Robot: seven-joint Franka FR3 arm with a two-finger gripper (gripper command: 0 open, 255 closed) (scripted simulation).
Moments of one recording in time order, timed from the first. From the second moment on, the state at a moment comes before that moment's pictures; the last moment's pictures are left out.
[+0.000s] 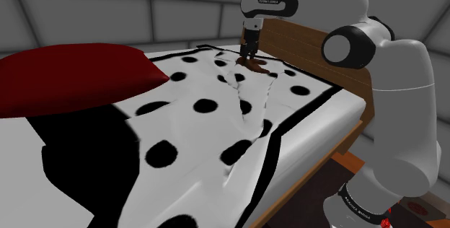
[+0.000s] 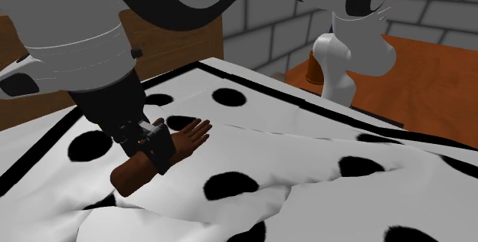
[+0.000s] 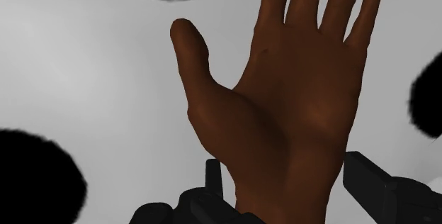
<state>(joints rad) -0.04 0.58 -0.19 -1.12 0.10 1.59 -0.40</state>
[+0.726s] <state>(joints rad) -0.05 0.60 -0.19 -1.02 0.10 1.51 -0.40</state>
